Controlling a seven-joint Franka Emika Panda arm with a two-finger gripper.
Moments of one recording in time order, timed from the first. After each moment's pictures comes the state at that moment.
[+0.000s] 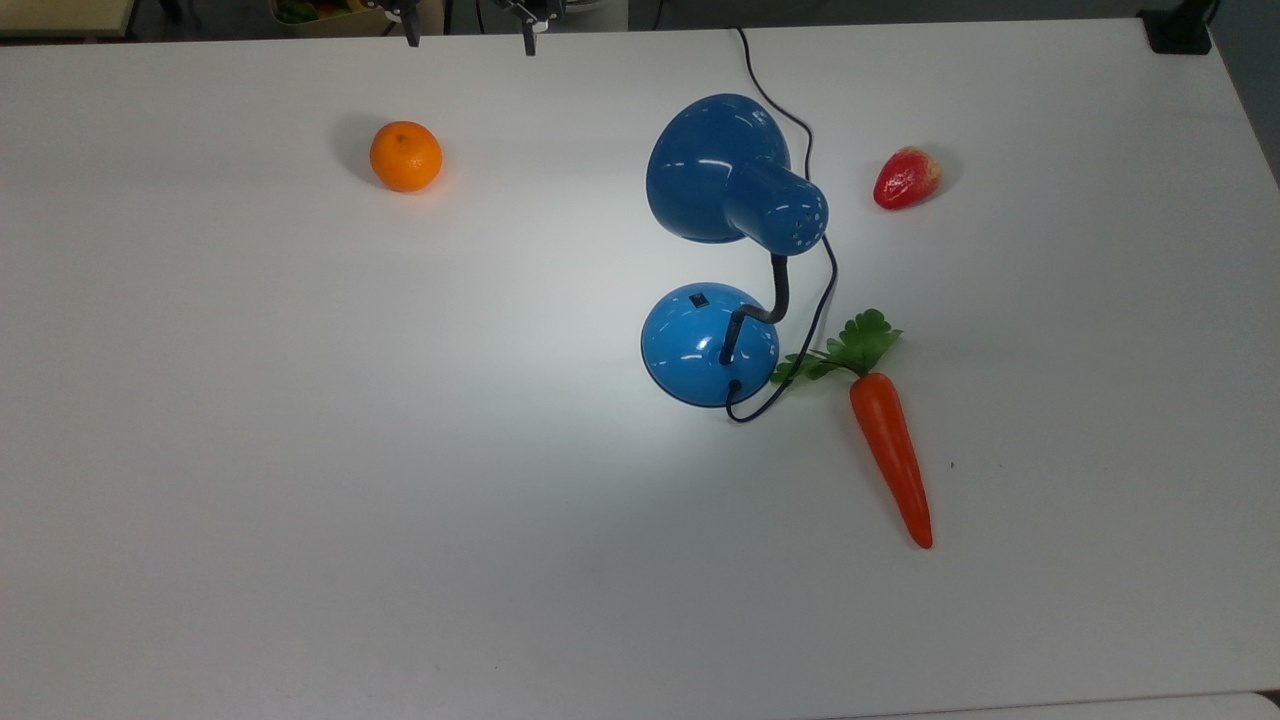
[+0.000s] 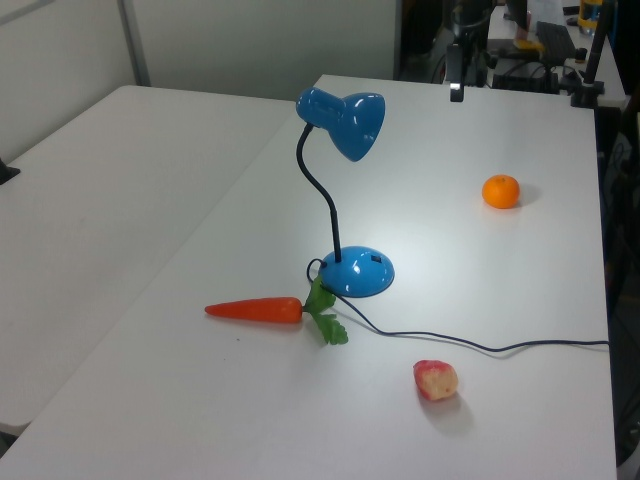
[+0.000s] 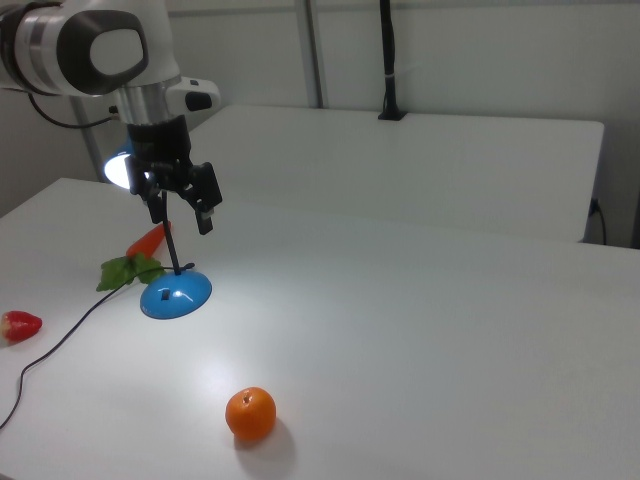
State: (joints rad) arm 0.19 0.02 -0.17 -1.66 -0.03 1.62 0.01
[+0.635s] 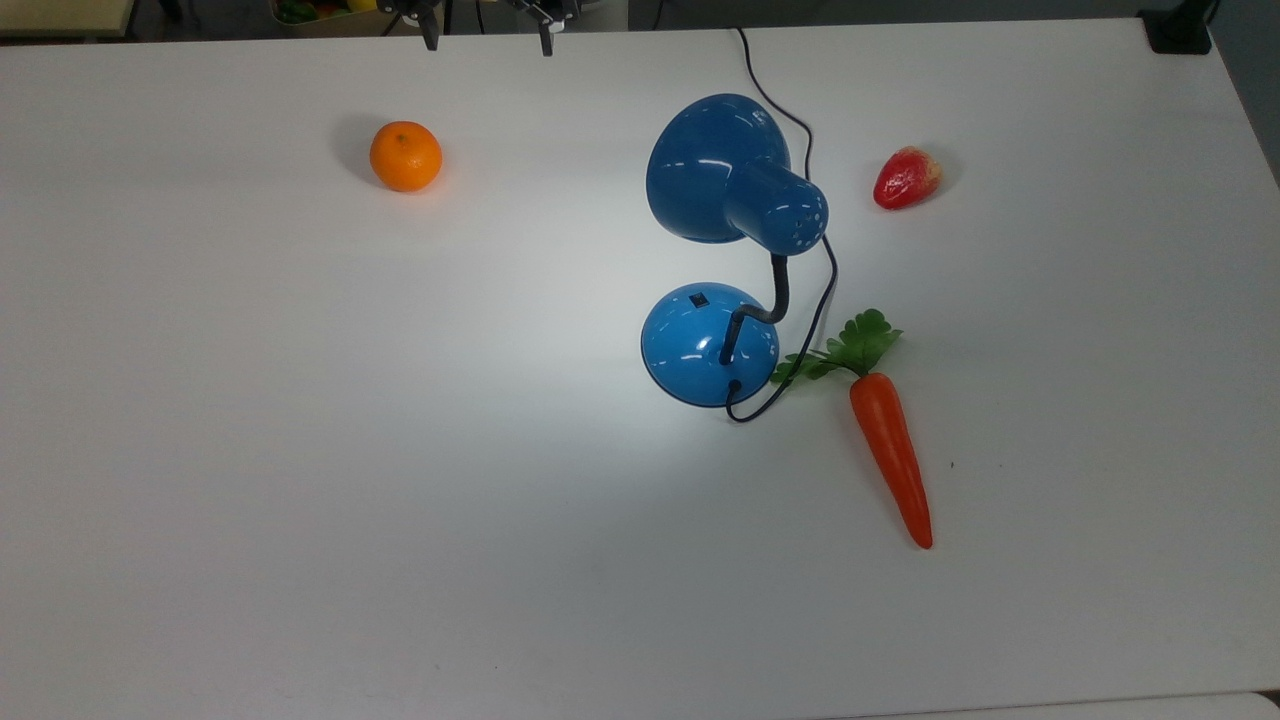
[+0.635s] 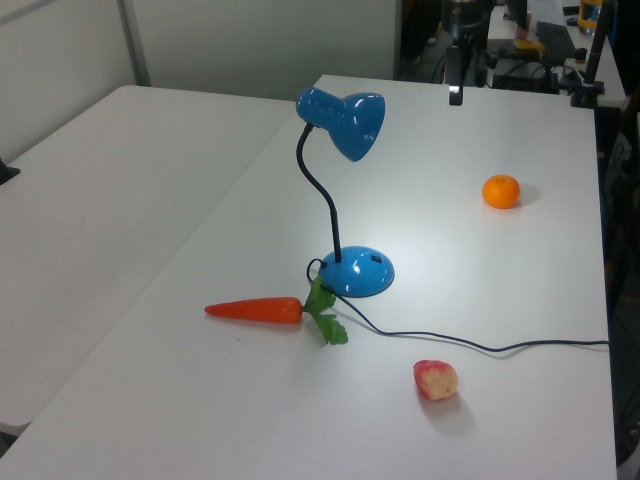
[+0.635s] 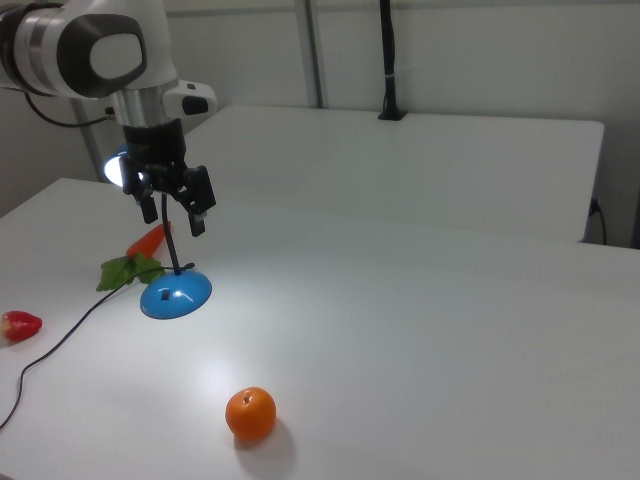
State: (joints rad) arm 0.19 0.02 -0.17 -1.67 0.01 1.62 0.01
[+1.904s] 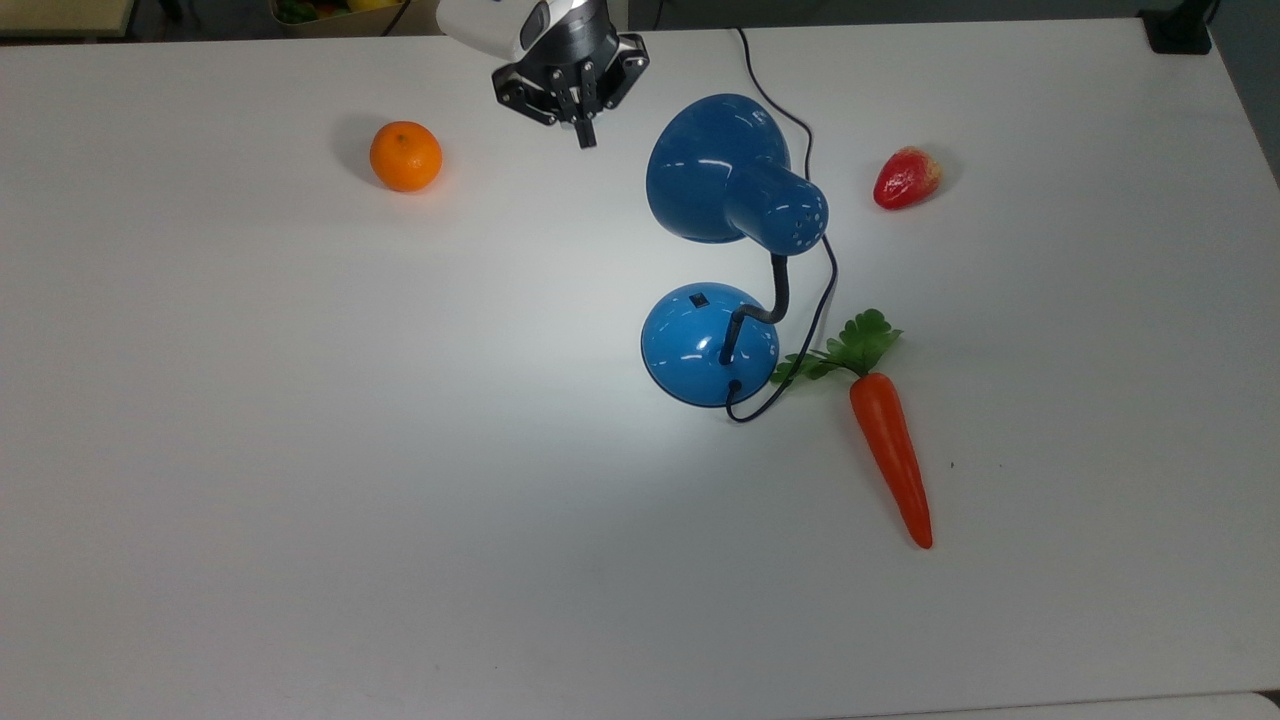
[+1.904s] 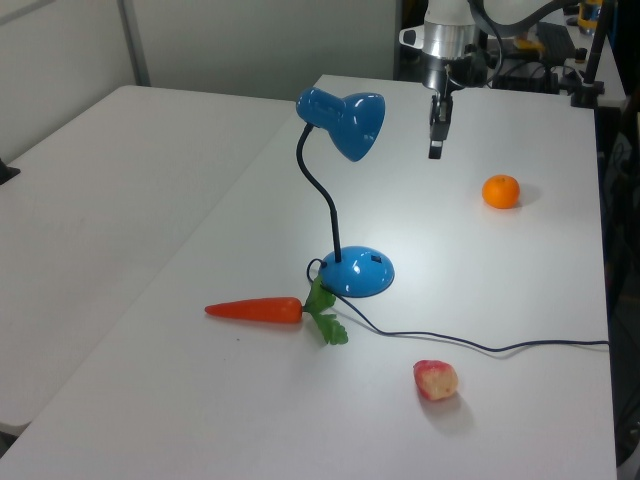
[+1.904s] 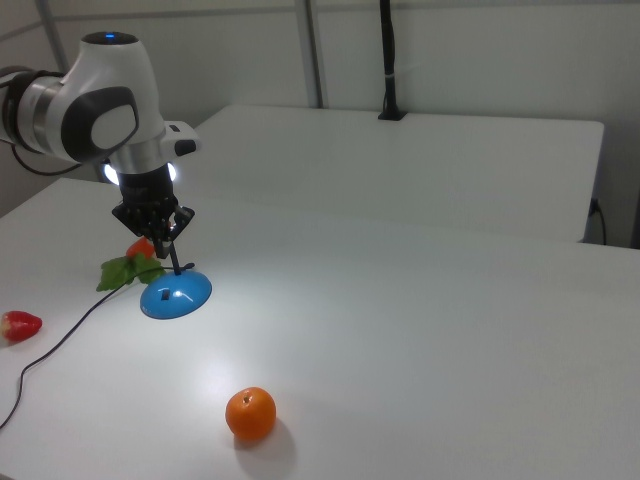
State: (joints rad) arm 0.25 0.02 -0.14 -1.88 0.13 1.95 -0.25
